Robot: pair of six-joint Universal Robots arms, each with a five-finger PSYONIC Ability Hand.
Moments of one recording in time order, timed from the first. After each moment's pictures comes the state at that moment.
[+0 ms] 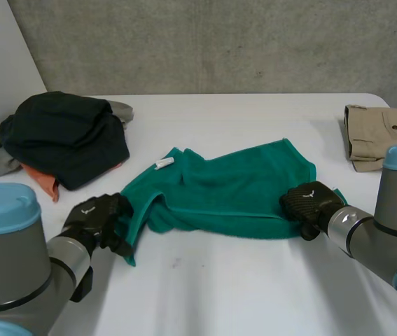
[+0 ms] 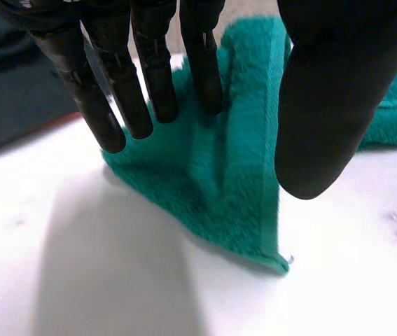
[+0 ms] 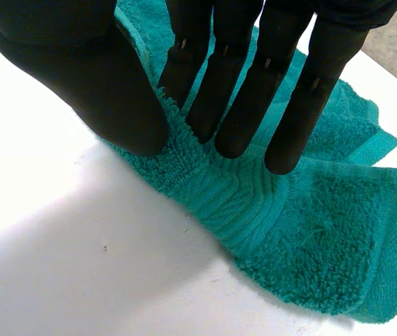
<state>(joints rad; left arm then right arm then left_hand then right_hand) 4.26 -1.85 -1.89 3.29 -1.65 2.97 1.84 -1.07 1.63 0.00 1.30 2.60 0.58 0.58 0.58 0.58 0.41 1.12 1.18 1.19 1.20 0.99</state>
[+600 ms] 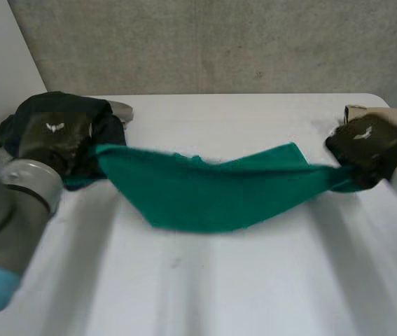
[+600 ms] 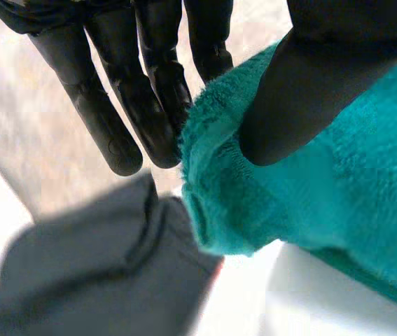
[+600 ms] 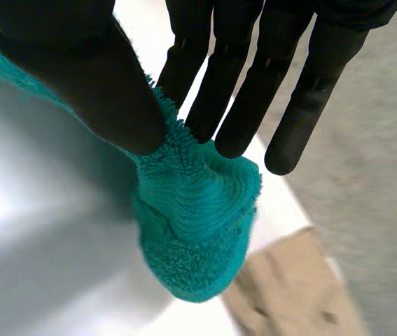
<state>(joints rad) 4.27 -1.65 -1.64 3.18 -1.74 3.34 1.72 -1.48 1.55 0.26 1.30 2.35 1.17 1.20 1.19 1.20 0.98 1.12 1.18 1.19 1.20 0.99</state>
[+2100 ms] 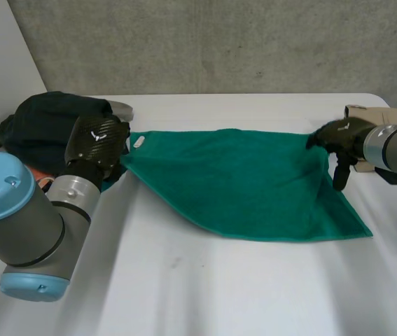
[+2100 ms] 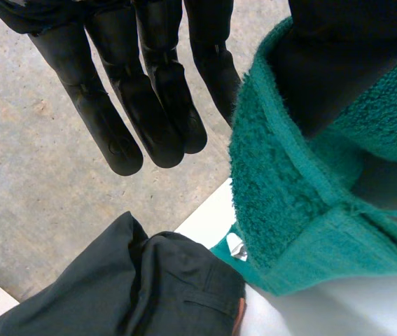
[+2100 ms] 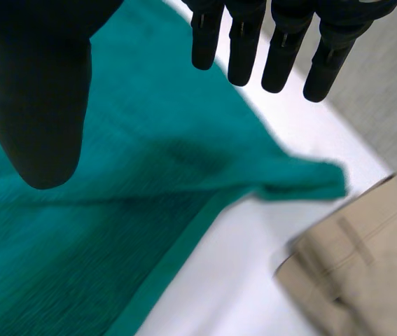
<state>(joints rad) 4.26 -1.87 -1.75 3.65 -1.63 3.57 1.74 -0.88 0.88 0.58 1.34 2.48 1.17 1.20 1.19 1.20 0.98 0.33 0.34 0.34 0.35 0.18</state>
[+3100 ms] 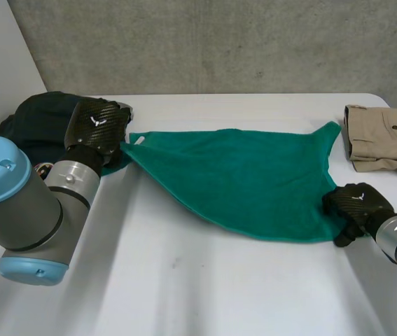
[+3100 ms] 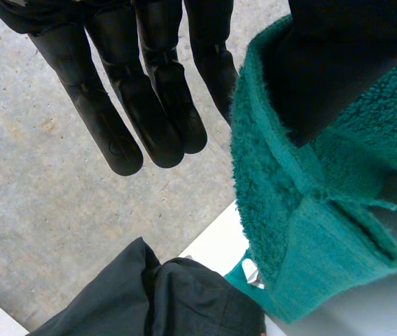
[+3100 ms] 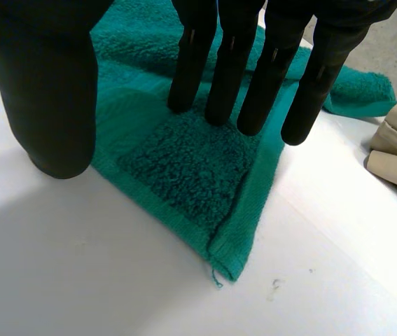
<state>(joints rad) 4.27 -1.87 -1.68 3.64 -1.60 3.57 1.54 -1.11 1.84 -0.24 1.15 2.55 1.17 1.20 1.19 1.20 0.98 0.69 0.68 0.69 0.69 0.49</state>
